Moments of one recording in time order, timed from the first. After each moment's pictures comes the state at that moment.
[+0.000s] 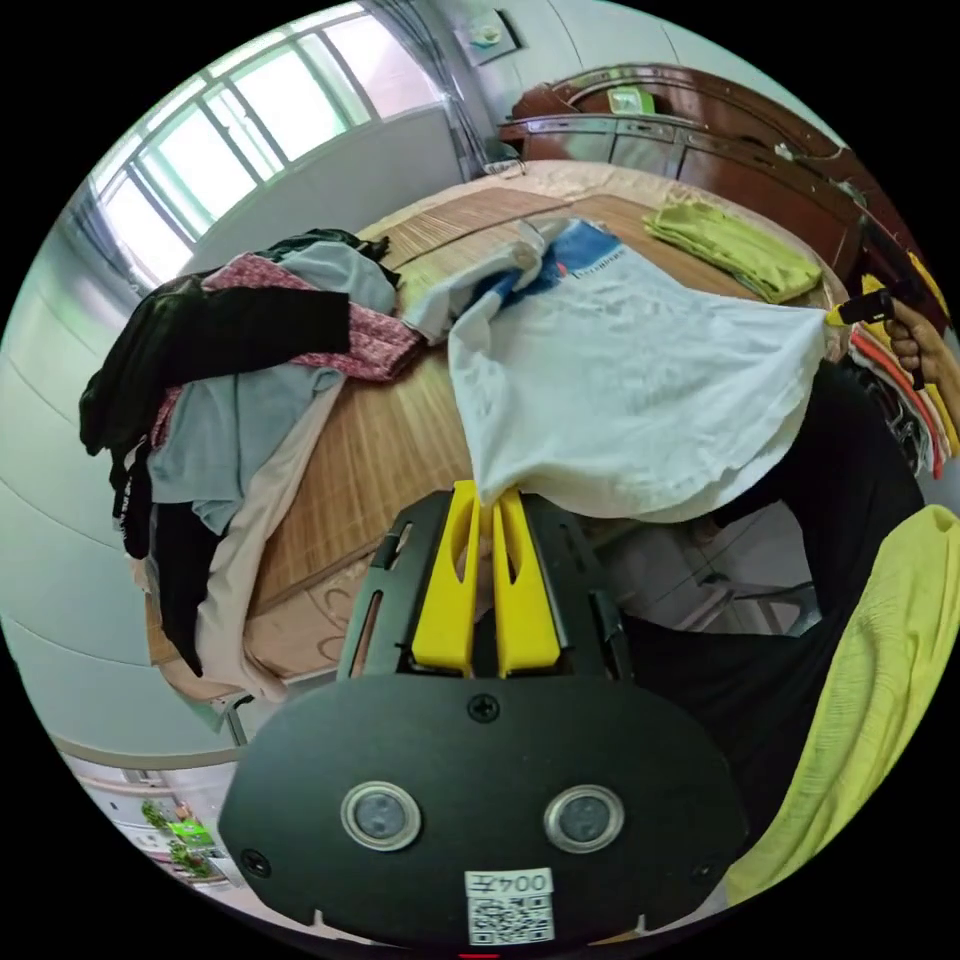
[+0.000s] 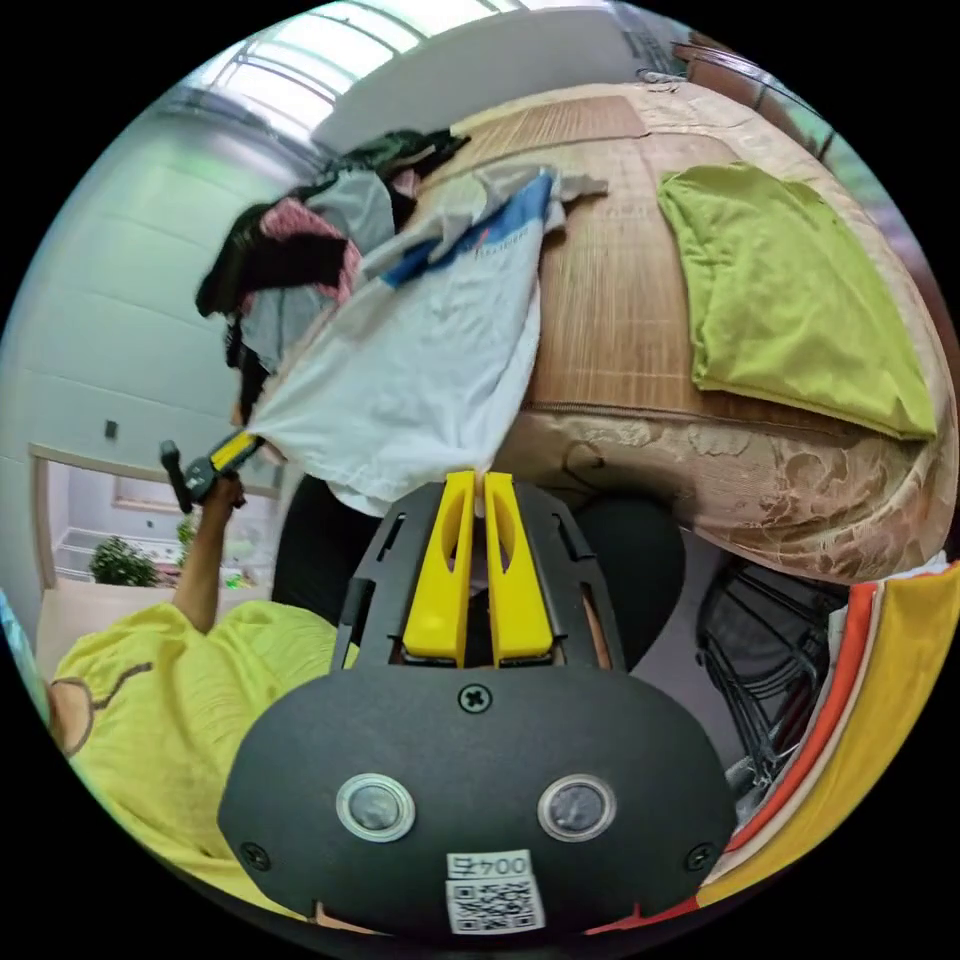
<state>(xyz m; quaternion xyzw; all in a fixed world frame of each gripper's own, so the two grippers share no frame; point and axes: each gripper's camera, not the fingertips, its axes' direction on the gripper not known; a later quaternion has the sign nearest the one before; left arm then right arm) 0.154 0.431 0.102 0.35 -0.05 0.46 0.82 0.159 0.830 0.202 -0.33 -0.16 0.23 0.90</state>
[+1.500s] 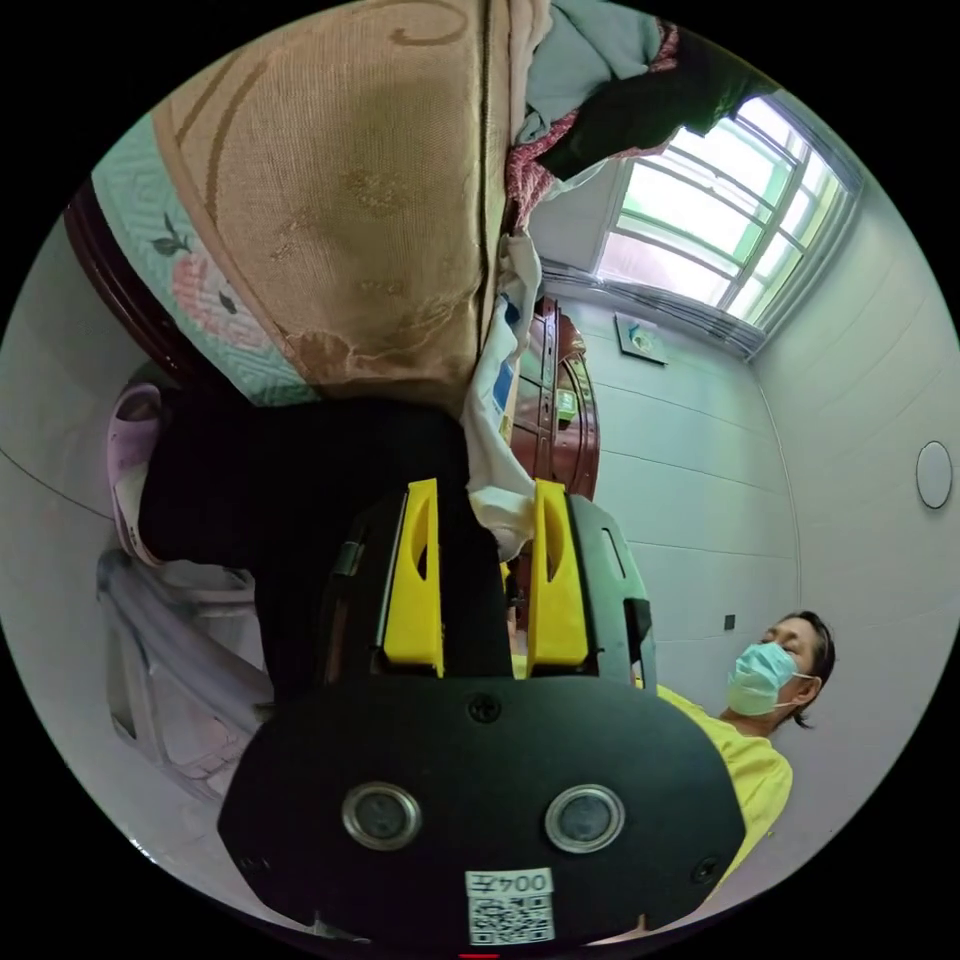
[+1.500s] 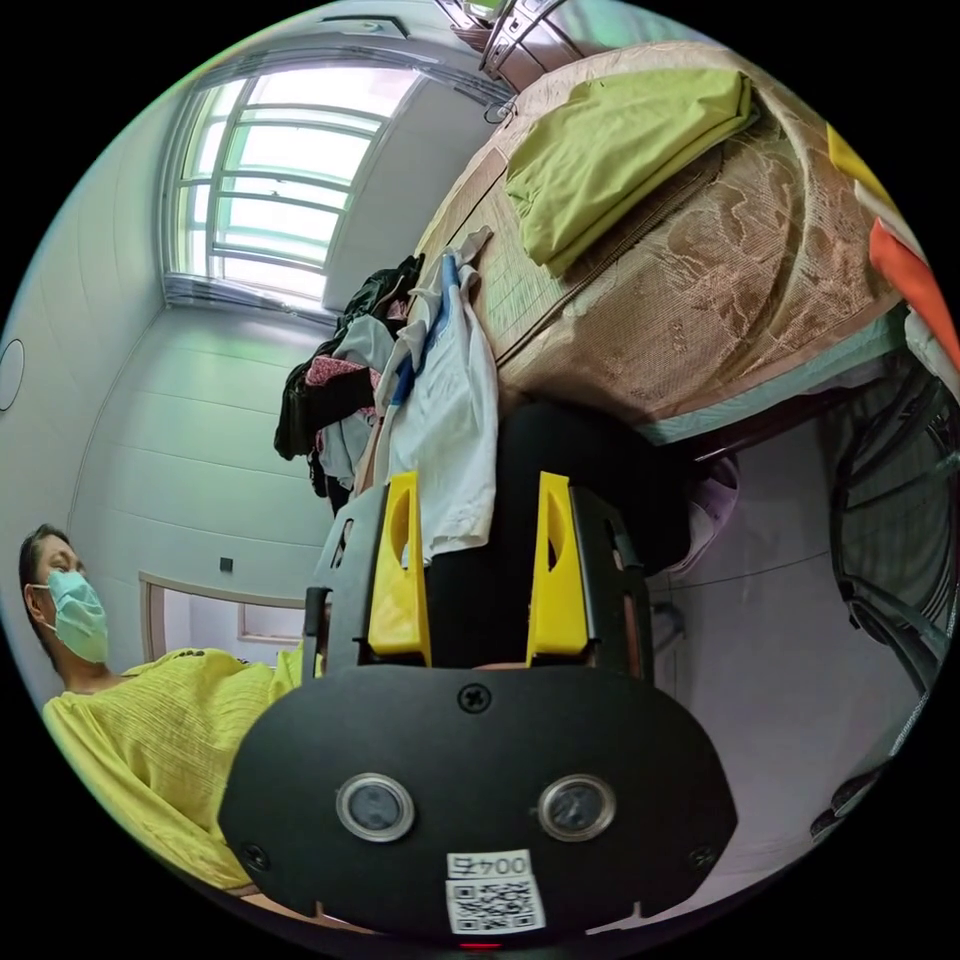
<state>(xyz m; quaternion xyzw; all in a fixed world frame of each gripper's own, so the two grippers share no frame) -0.241 0.137 0.307 -0.02 0.69 0.11 0.72 0.263 1.049 0.069 -0.17 -0.24 0.44 0.85</state>
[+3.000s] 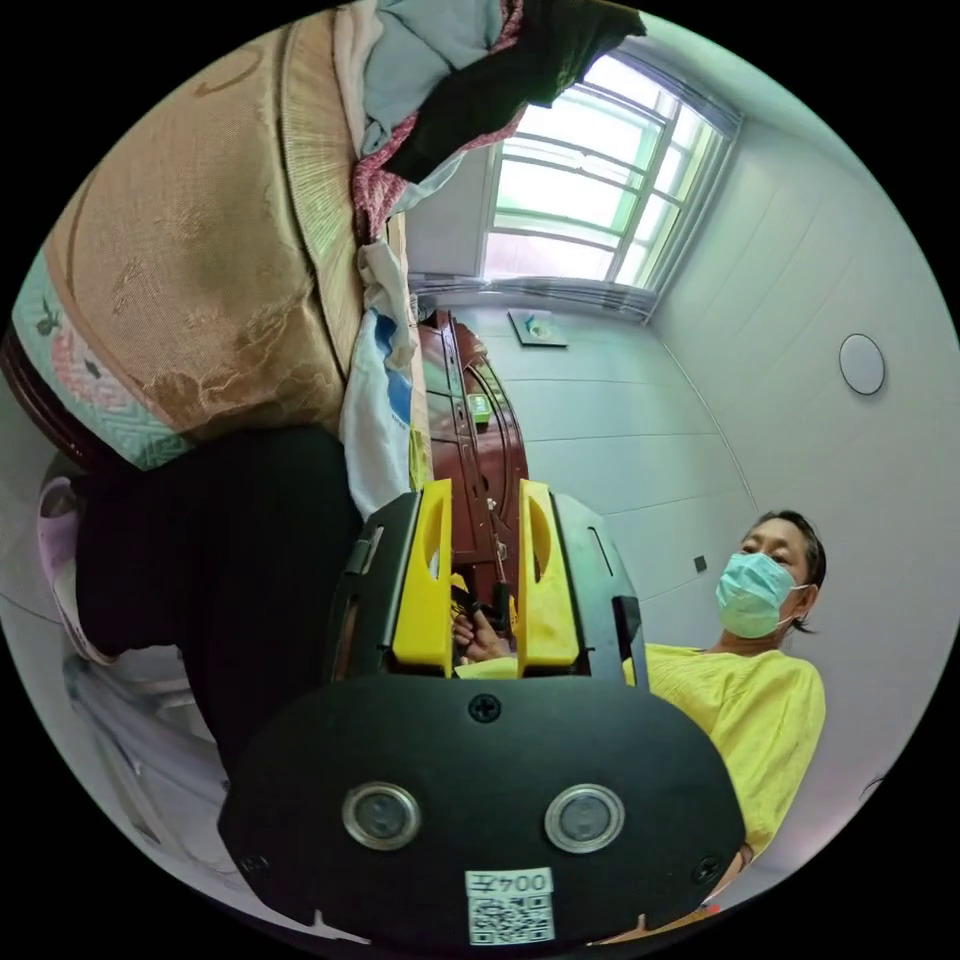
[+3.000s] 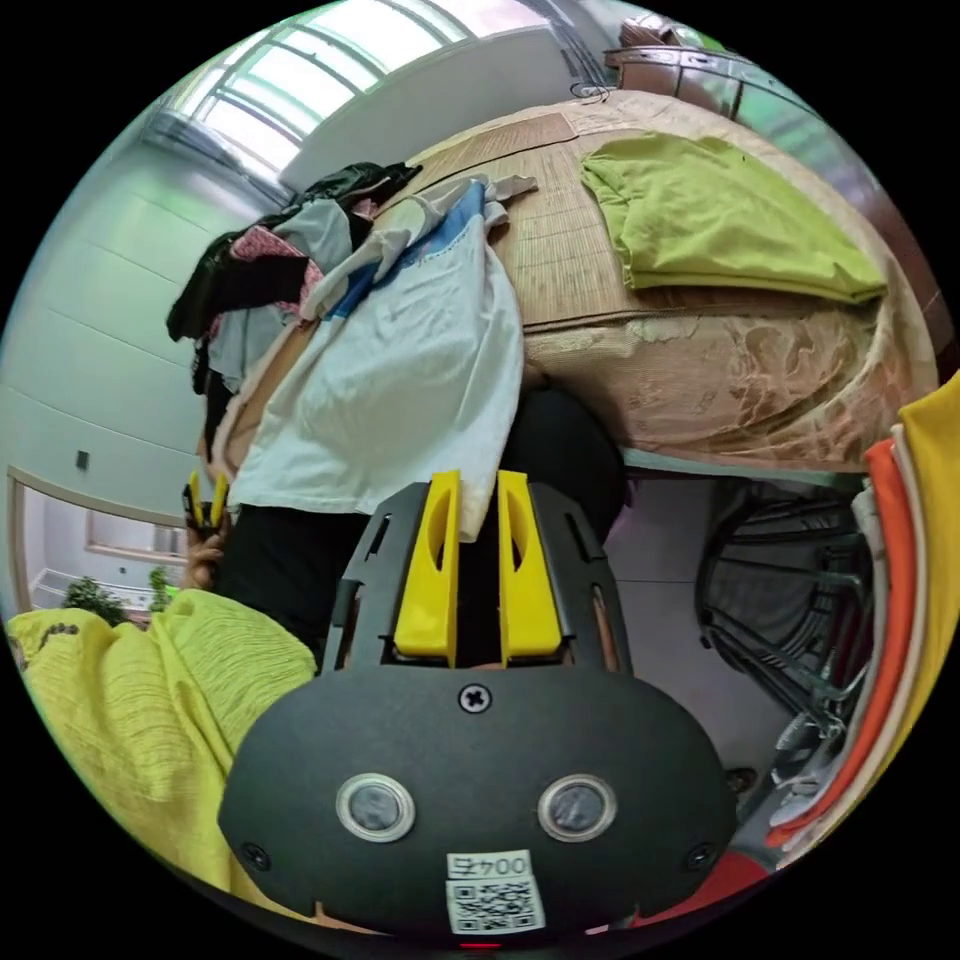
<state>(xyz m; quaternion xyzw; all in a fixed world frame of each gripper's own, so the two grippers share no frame) -0.223 0.151 0.258 0.07 0.74 0.18 0.64 0.171 0.900 0.146 -0.30 -0.08 0.25 0.92</state>
